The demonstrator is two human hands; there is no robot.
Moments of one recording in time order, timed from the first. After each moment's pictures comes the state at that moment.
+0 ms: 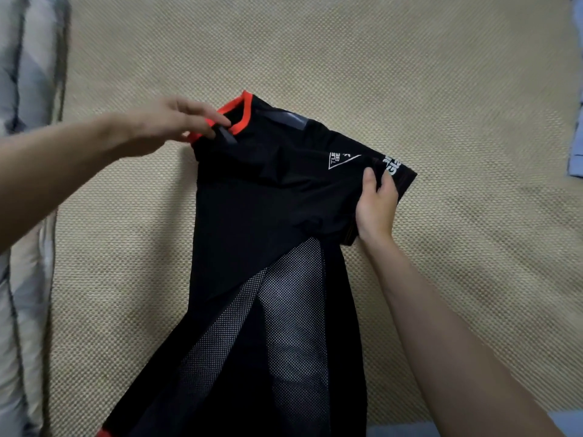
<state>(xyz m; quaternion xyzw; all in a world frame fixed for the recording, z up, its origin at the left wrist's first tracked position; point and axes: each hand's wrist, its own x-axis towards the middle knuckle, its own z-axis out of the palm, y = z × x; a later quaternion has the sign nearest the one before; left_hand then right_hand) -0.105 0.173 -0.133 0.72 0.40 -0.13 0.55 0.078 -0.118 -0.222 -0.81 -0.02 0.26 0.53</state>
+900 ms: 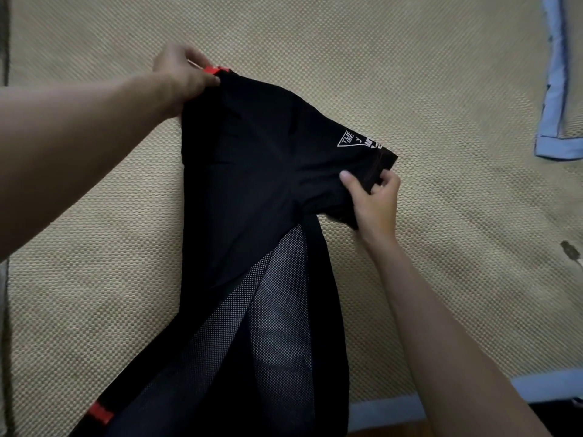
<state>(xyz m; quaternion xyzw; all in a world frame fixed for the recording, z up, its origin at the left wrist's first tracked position) -0.027 0.167 -0.185 0.69 0.58 0.07 0.43 0.083 -0.164 -0.210 -0.78 0.02 0.31 0.55</state>
